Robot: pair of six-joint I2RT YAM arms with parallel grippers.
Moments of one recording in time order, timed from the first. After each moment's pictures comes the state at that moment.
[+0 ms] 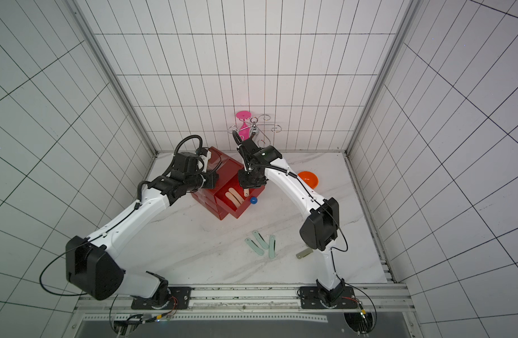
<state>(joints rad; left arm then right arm) -0.40 1.44 1.26 -0.50 0.15 -0.32 0.68 2.02 2.13 -1.25 -0.11 0.45</state>
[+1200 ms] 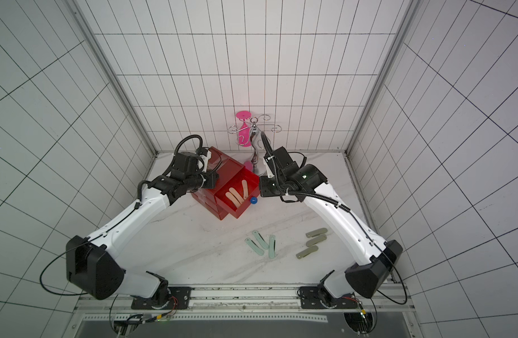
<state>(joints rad) -0.40 1.44 1.27 -0.51 0.15 -0.32 0.67 1.43 1.60 -1.06 -0.01 0.48</state>
